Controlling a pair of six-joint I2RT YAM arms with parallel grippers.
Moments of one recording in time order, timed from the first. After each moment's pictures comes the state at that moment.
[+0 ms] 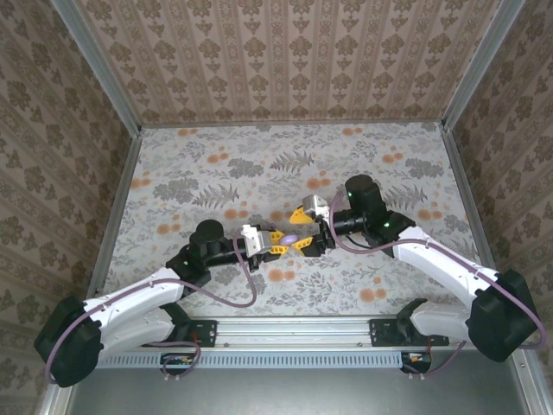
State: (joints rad) left arm -0.83 0.96 0.39 0.42 0.59 0.28; right arm 0.55 1.20 0.79 -0.08 -0.93 -0.38
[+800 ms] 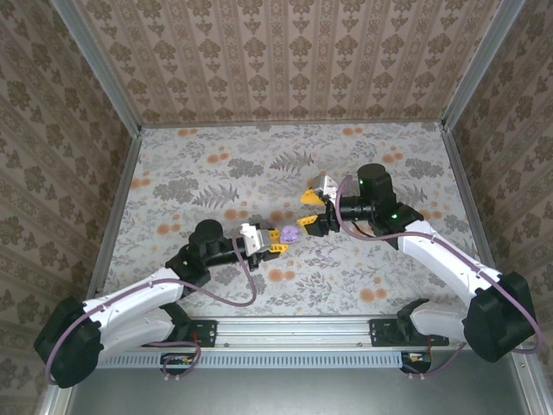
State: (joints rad) left arm -0.82 0.96 0.39 0.43 0.57 0.27; right arm 0.44 1.21 0.84 -0.05 -0.84 -0.31
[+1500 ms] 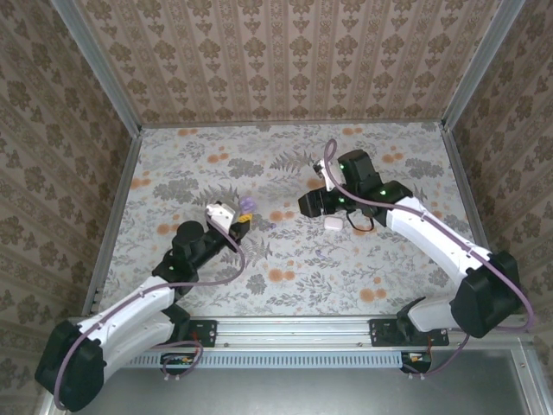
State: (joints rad) left arm -0.61 0.83 0.29 0.37 0.13 0.02; right arm 0.49 1.38 1.14 -0.56 -0.39 0.23
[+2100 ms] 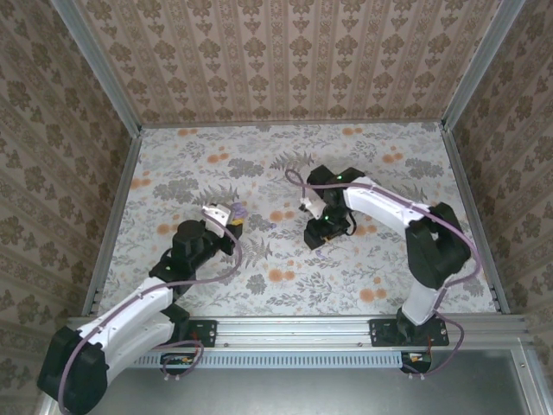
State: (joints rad) left arm -0.56 0.82 0.29 0.21 0.11 -0.02; right arm 0.57 1.77 1.31 -1.11 -0.28 -0.01
